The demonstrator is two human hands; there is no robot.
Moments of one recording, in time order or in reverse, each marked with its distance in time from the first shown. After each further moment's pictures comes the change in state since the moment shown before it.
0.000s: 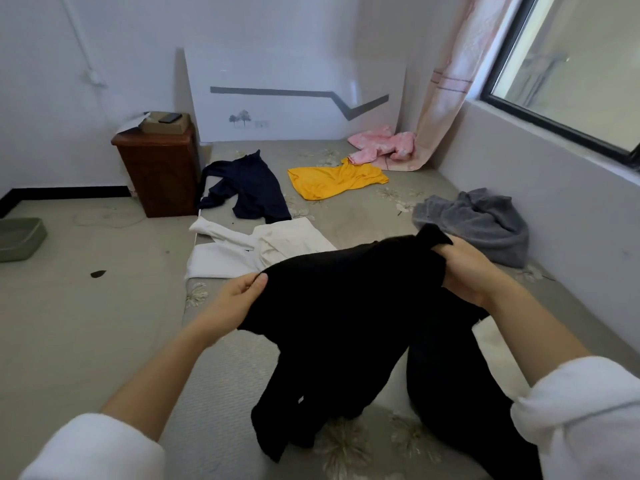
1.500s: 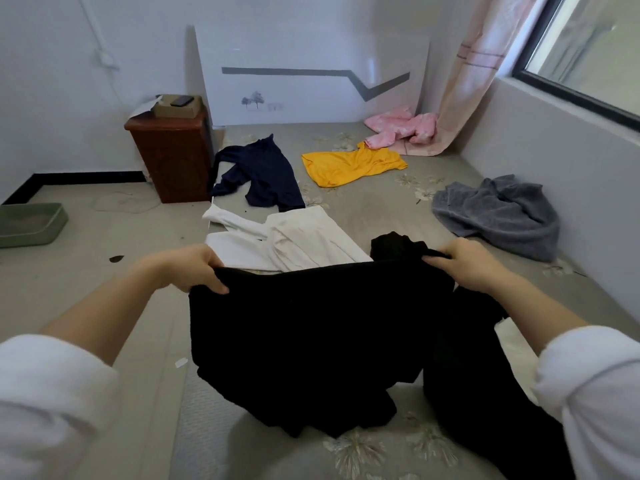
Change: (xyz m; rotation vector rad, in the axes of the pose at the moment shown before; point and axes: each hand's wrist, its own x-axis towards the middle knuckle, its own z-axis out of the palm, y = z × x) left_hand 0.048 0.040 -0.102 0.724 -0.259 -0.525; right_hand 0.062 0.018 -0.019 -1.086 0.050 -0.005
